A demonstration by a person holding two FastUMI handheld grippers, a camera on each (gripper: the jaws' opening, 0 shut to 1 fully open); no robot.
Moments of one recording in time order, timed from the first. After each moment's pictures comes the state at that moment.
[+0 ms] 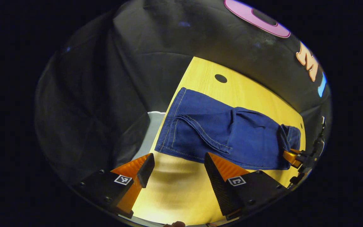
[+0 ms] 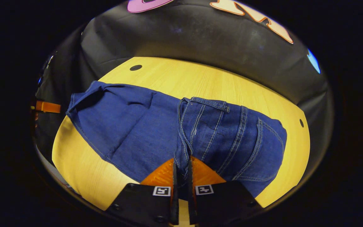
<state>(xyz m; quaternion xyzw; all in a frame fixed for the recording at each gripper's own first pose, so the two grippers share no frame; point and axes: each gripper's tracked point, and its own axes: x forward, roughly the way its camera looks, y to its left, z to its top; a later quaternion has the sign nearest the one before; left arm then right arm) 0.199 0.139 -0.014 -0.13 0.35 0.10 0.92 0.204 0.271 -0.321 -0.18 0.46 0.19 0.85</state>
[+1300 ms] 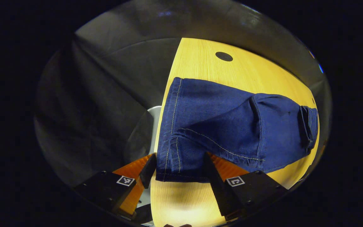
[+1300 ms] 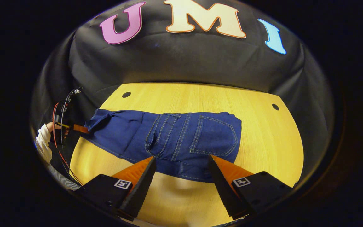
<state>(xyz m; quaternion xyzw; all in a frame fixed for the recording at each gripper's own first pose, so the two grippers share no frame) 0.176 0.143 -0.017 -0.05 0.42 0.09 0.90 0.161 0.188 -0.207 -0.11 0.41 0.12 0.90</state>
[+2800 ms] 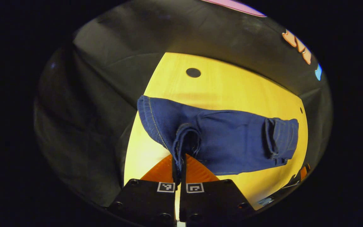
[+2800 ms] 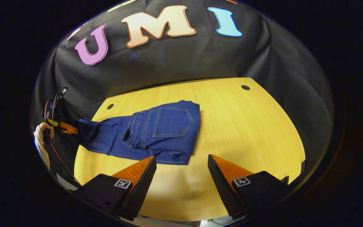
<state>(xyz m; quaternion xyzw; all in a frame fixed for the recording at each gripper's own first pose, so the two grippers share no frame) 0.197 0.030 0.072 -0.08 0.40 0.09 0.91 0.122 0.049 -0.184 -0.02 0.40 0.07 0.91</state>
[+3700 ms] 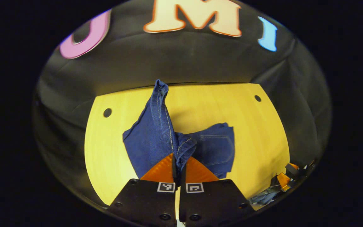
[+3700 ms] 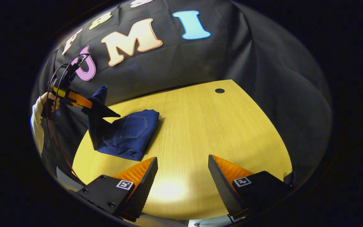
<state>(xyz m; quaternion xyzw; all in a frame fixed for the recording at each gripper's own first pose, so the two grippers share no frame) 0.260 -0.333 0.162 0.05 0.37 -0.05 0.93 0.125 -0.128 -0.162 0.02 0.37 0.08 0.93</state>
